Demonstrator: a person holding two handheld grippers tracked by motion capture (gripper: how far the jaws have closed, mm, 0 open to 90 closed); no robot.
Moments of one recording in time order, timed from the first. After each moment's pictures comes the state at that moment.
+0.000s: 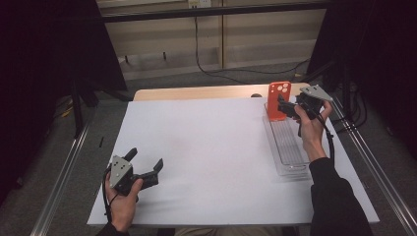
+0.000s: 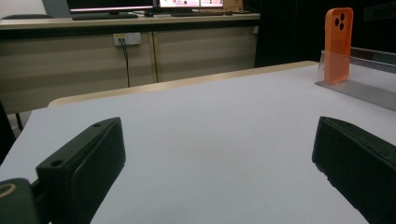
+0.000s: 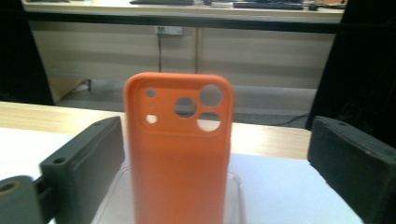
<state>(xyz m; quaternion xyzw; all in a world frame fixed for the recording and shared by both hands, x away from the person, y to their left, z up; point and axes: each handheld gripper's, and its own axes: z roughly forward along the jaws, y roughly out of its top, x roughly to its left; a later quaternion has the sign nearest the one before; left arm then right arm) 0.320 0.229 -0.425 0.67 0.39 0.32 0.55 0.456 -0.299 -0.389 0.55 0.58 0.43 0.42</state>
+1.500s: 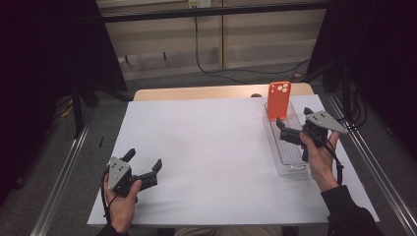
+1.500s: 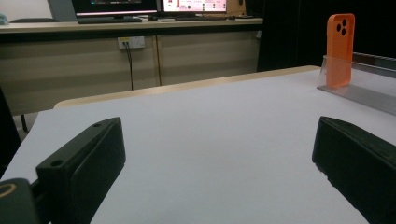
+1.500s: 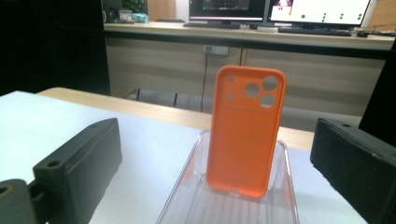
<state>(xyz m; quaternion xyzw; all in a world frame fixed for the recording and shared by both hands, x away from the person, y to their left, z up) 0.316 0.230 -0.424 0.66 0.39 0.33 0.55 0.364 -0.282 -0.385 0.48 0.60 0.50 0.40</state>
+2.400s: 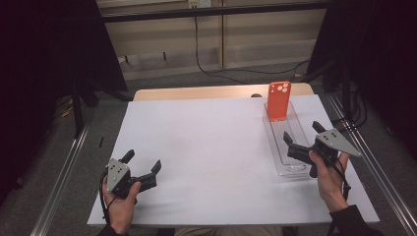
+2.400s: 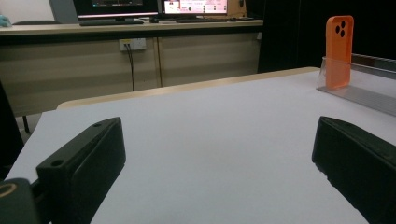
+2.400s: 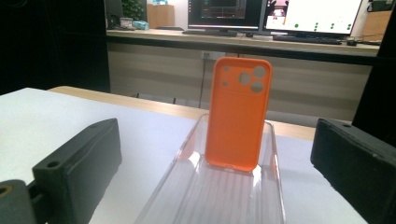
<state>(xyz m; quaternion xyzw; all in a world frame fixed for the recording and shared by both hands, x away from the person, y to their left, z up) 0.311 0.233 -0.423 0.66 0.39 0.33 0.55 0.315 -0.291 -0.397 0.47 0.59 0.50 0.42</state>
